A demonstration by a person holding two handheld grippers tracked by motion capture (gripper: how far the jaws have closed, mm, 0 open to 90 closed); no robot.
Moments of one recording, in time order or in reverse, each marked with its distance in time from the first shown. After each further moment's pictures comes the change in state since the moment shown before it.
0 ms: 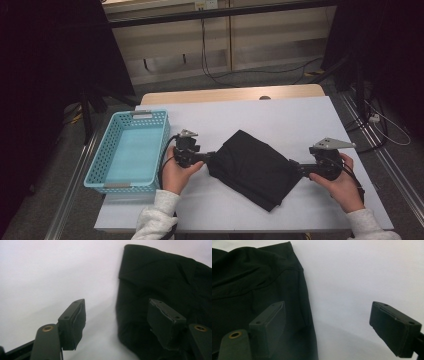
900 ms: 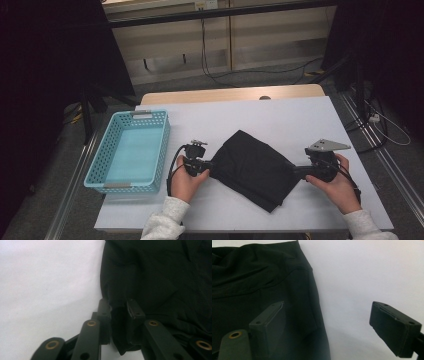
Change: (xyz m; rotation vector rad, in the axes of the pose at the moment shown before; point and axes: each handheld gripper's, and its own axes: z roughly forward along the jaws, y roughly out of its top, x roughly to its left) left arm -0.021 -0.015 0.010 0.155 -0.031 -0.112; right arm 0.010 0.001 0.003 0.001 0.016 -0.038
